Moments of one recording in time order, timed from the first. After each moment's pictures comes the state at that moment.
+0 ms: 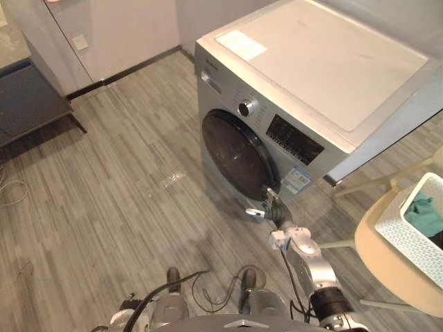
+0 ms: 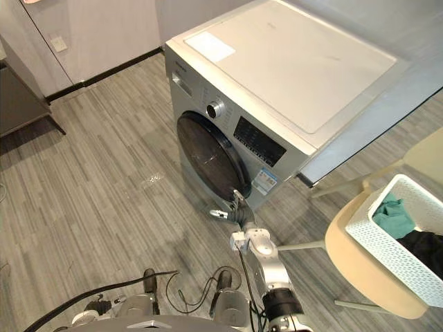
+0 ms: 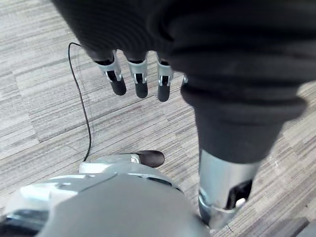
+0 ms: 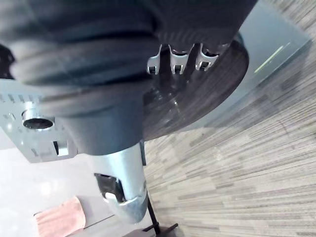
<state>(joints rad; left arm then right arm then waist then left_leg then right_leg) 0.09 0.08 0.19 1.03 -0.01 0.08 0.12 -0.11 -0.21 0.09 0.29 0.24 0.02 0.08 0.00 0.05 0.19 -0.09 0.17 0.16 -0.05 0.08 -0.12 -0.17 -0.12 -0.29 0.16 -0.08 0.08</state>
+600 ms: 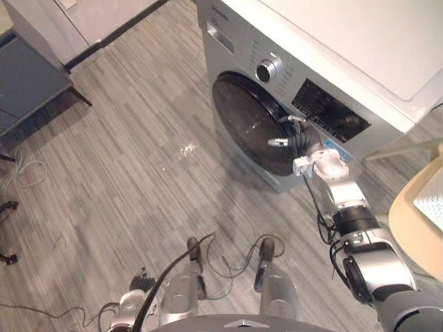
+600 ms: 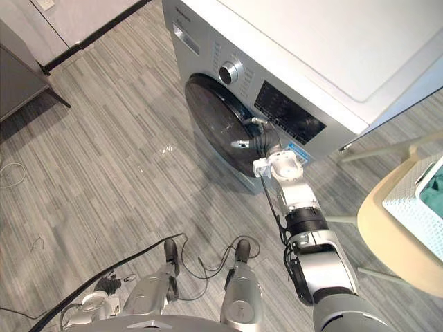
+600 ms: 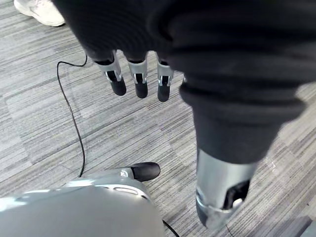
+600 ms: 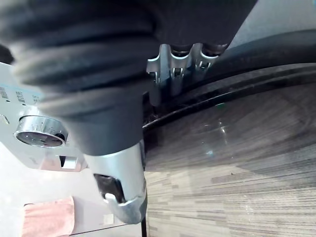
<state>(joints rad) 0.06 0.07 0.08 0.90 -0.10 0.03 0.12 -0.68 -0.48 0.11 0.51 0.19 0.05 0.01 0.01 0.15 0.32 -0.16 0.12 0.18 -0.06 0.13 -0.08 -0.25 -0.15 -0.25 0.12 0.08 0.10</state>
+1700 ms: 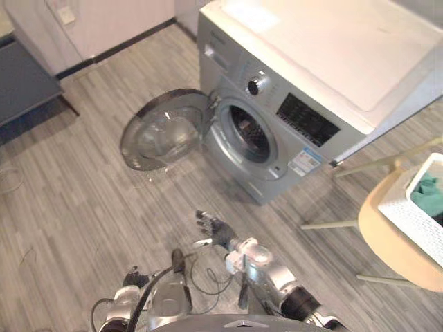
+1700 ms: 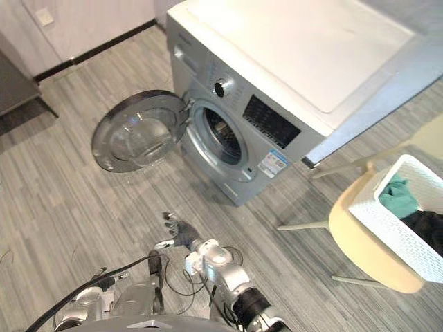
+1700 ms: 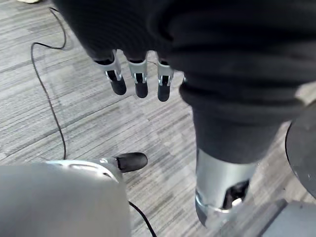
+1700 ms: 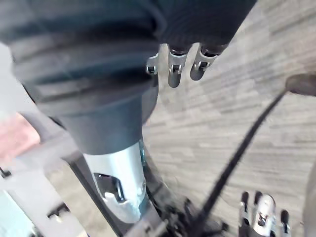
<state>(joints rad) 0.02 0.10 0.09 0.93 -0.03 0.08 0.16 -0.06 -0.15 0.45 0.33 0.36 0.06 0.21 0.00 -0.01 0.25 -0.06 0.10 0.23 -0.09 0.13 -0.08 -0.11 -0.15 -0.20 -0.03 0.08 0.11</state>
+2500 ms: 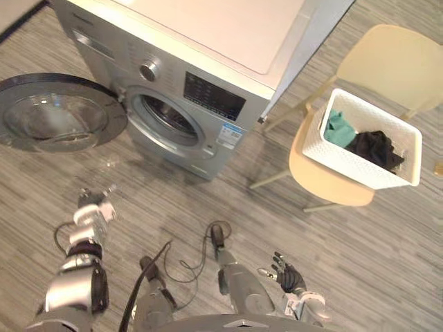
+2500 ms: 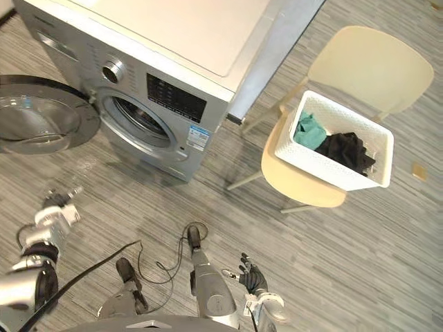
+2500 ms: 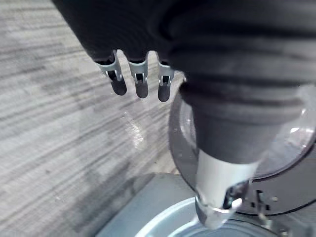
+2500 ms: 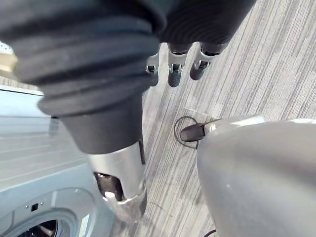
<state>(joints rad) -0.59 0.44 0.31 1.00 -0.36 0.08 0.28 0.30 -0.15 0.03 0.35 0.31 0.07 0.12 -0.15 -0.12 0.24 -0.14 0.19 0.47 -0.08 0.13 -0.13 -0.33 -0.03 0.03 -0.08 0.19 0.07</state>
